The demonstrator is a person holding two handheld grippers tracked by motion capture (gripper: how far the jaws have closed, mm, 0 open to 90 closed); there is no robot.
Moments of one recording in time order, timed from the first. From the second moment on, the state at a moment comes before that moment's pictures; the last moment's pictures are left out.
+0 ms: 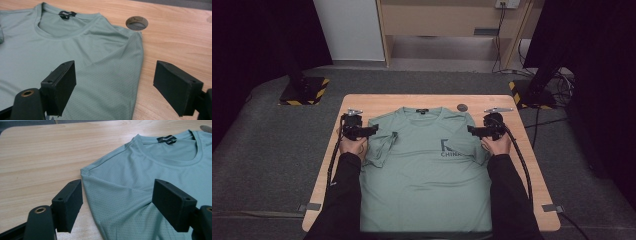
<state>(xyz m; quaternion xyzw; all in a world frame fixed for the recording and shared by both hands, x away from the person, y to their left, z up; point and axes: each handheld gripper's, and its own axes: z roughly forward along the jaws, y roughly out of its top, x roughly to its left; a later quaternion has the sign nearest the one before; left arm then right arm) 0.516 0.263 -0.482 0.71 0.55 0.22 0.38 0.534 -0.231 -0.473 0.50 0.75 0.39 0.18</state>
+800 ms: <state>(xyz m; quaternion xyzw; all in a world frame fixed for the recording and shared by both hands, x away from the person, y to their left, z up) 0.526 0.270 -0.526 0.71 0.57 0.21 0.35 0.570 -0.228 -0.518 0.53 0.76 0.35 0.17</state>
